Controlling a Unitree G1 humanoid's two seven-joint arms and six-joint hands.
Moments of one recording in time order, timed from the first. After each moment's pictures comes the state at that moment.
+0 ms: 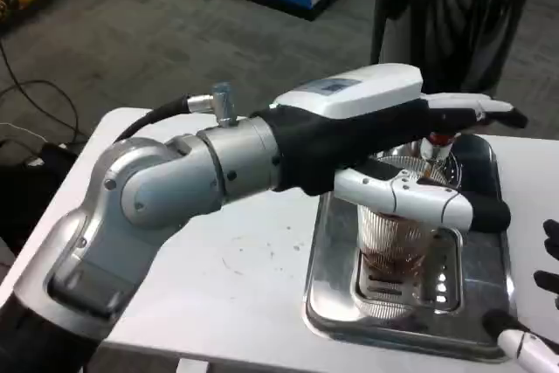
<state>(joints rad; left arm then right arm) -0.87 0.49 -0.33 -0.09 0.24 -0.10 -0.71 0.47 -0.20 -0.23 -0.86 -0.15 0.29 0.26</state>
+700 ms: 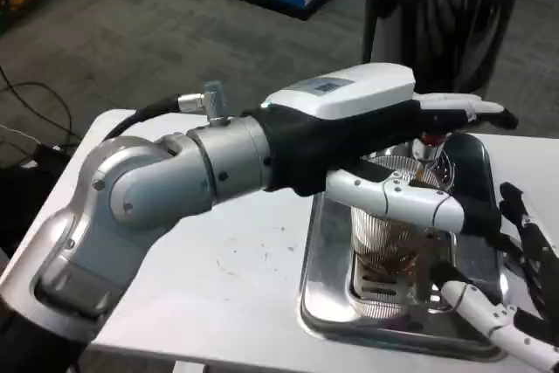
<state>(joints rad) -0.86 0.53 -0.33 -0.13 0.24 -0.09 -0.71 0.26 -0.13 -0.02 -0.70 -0.25 0.28 0.09</state>
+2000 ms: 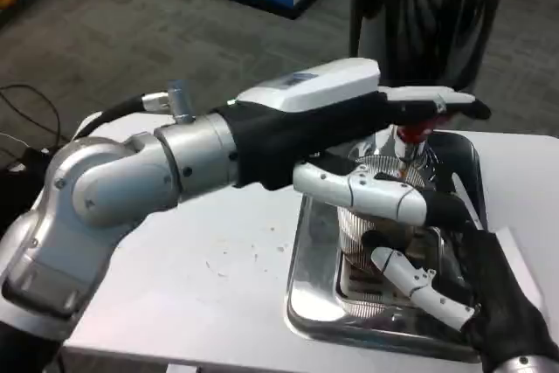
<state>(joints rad) -0.83 0.57 -0.26 -0.09 0.16 -0.13 -0.72 0.05 -0.04 0.13 -0.47 -0.33 0.28 -0.04</state>
